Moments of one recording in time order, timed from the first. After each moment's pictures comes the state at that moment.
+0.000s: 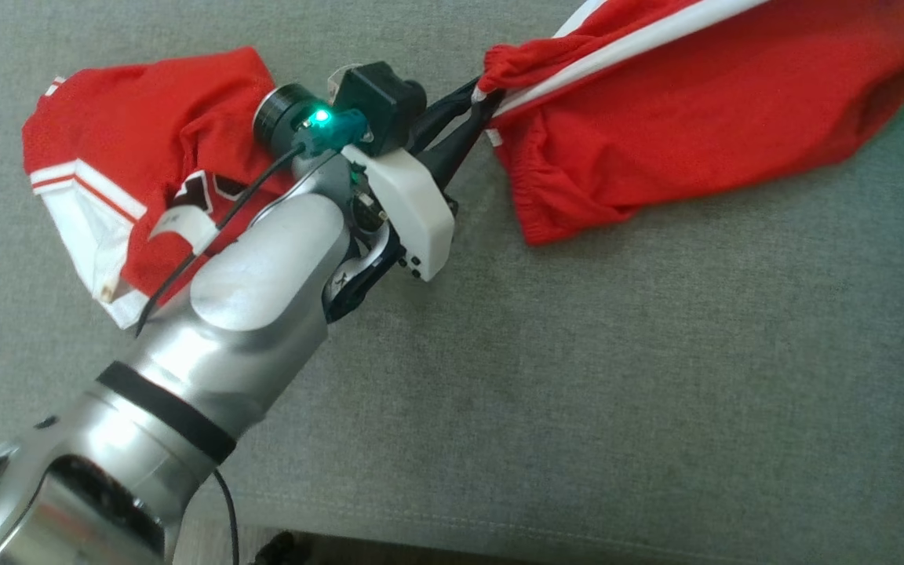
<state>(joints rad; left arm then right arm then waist) -0.97 0.15 -0.99 0.63 -0.63 -0.09 -0.18 -1.25 -0.71 0.97 0.71 0.65 0.13 0.26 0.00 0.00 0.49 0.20</state>
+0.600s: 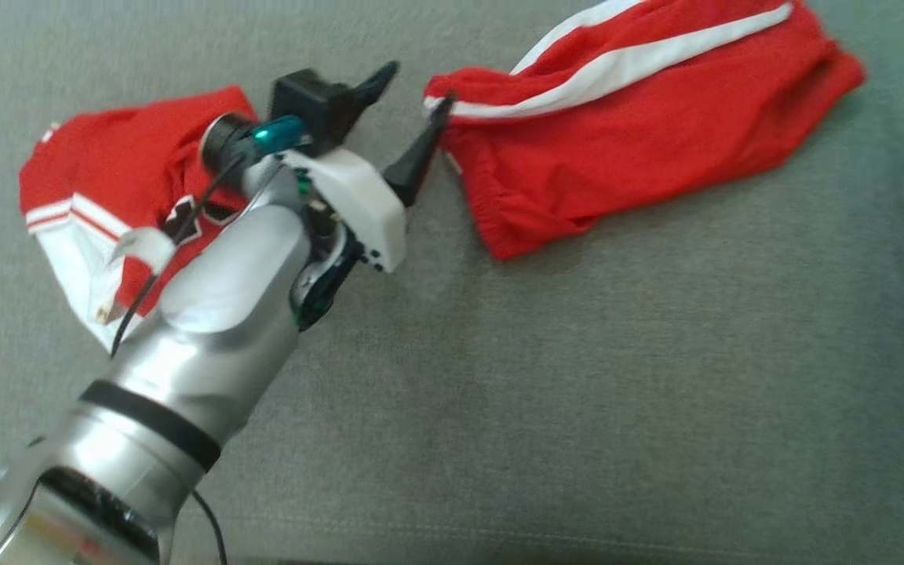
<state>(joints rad) -0.94 0.14 -0.93 0.74 -0.66 -0.06 -0.24 -1.24 -0.60 0.90 0.90 0.77 0.13 -0.10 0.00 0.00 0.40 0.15</state>
